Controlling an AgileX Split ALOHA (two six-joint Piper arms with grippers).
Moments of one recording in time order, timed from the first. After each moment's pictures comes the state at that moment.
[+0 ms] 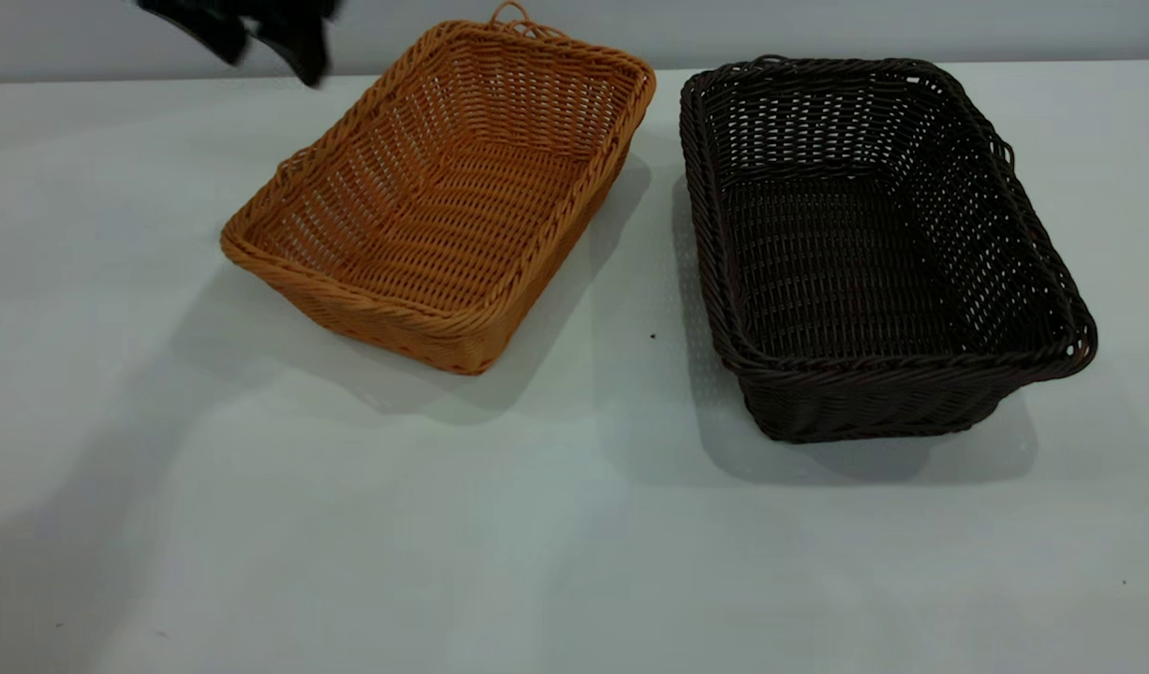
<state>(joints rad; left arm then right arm) -0.26 2.25 -1.64 0.06 0.50 0.09 0.05 -0.02 -0.47 -0.02 1.12 0.00</state>
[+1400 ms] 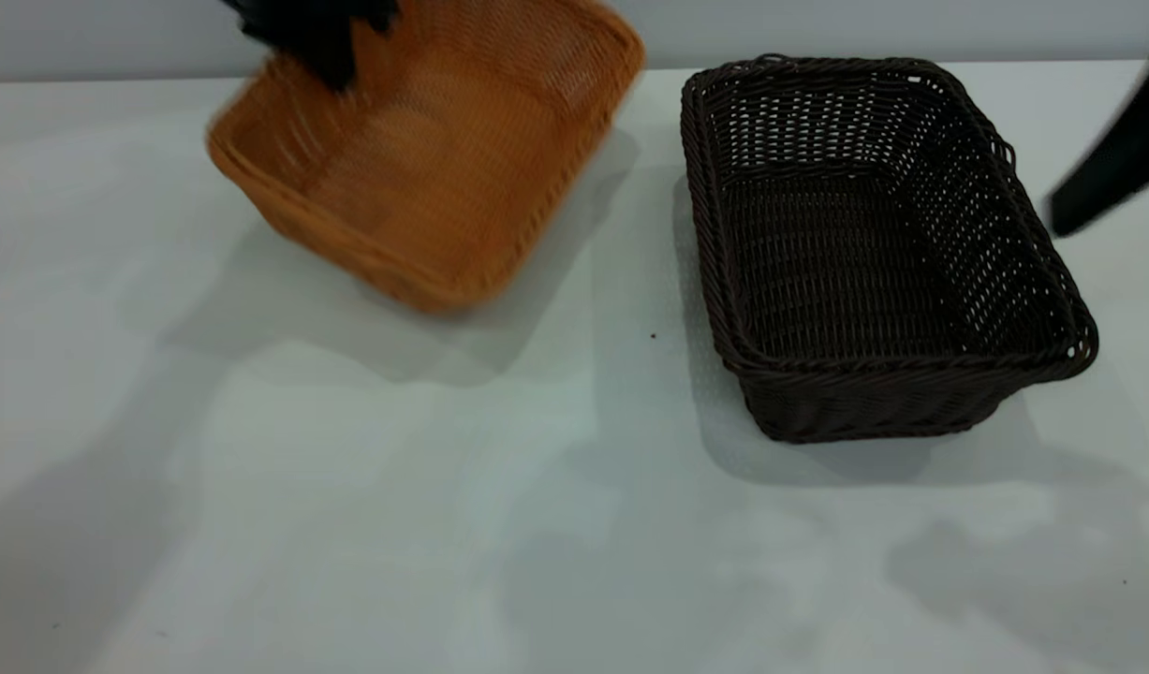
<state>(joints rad) -0.23 2.40 -1.90 -0.05 0.61 0.21 0.05 1.39 -0.60 0.80 0.80 -0.14</state>
